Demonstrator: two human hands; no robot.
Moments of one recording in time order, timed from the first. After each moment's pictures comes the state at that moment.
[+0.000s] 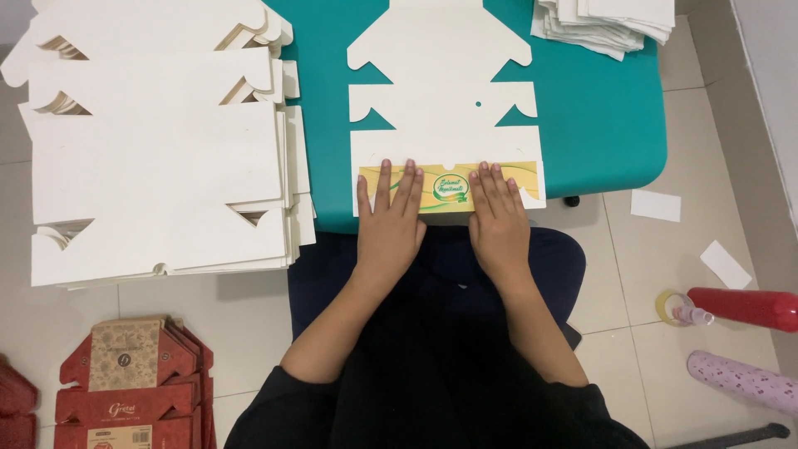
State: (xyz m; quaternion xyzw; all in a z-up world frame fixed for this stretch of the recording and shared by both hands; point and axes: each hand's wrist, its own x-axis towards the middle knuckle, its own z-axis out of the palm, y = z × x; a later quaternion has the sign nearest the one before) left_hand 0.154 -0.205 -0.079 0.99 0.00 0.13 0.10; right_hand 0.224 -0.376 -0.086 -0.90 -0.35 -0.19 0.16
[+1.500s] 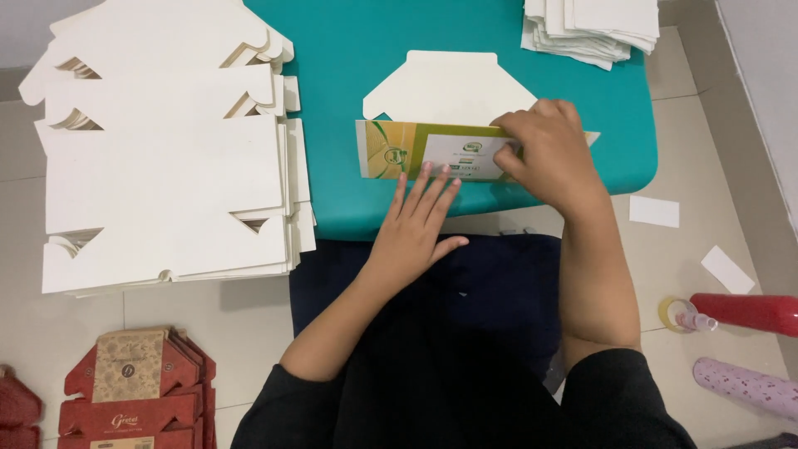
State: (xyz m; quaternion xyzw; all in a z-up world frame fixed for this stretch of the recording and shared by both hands) left_hand 0.164 -0.220 -0.047 0.95 -0.12 0.23 0.20; right_hand 0.316 -0.388 0.026 -0.89 -0.42 -0.12 0.09
